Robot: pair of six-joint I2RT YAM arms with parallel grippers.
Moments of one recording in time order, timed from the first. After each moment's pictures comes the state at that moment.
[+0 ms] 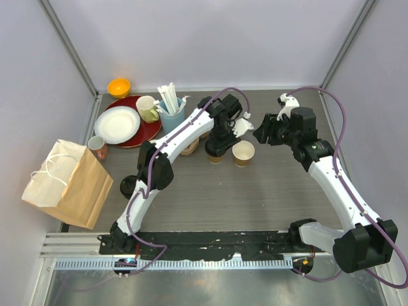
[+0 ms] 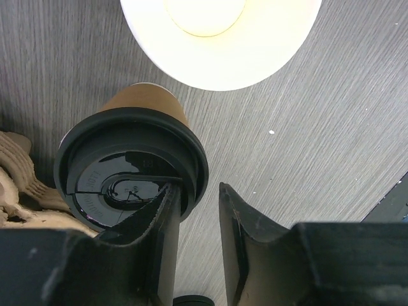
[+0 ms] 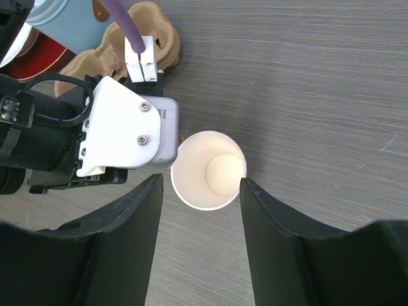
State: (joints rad) left arm -0.78 2.33 2.37 -1.35 0.21 0.42; right arm 0.21 1.13 1.01 -0.37 -0.23 0.24
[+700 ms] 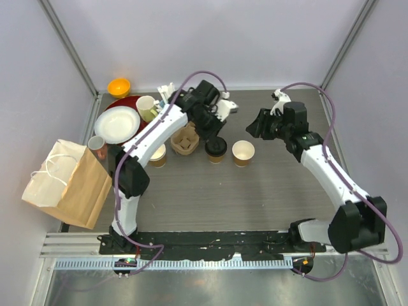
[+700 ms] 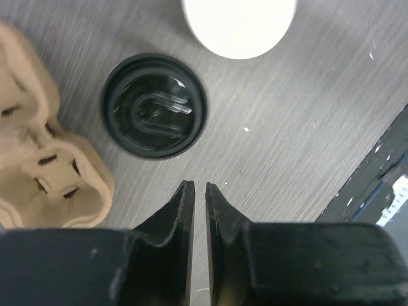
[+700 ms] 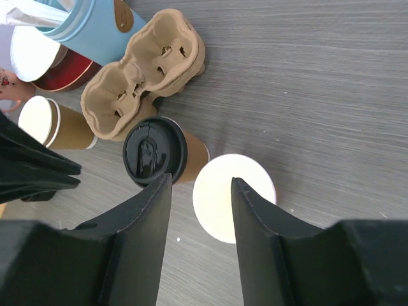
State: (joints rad) left arm -0.71 2.07 2.17 -1.23 0.29 0.27; right arm 0.22 1.24 1.01 -0.27 -0.31 0.32
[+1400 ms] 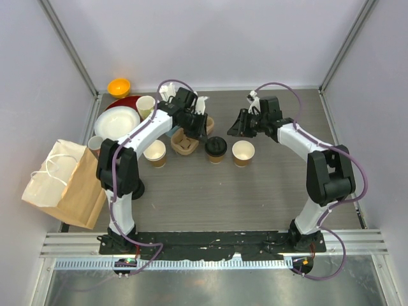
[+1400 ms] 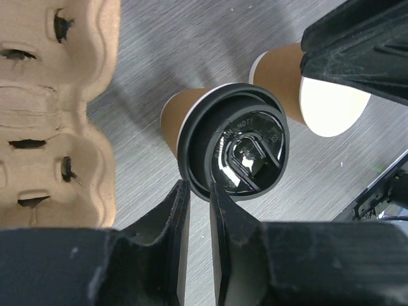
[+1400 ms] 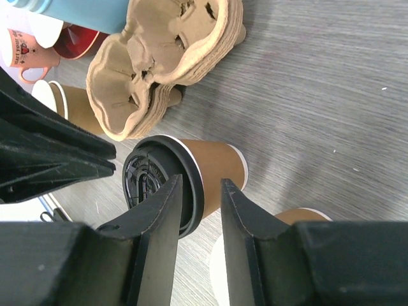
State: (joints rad) left arm -0.50 1.95 1.70 -0.73 0.40 -0.21; right arm 0.27 1.72 1.20 -0.17 -0.53 0.44
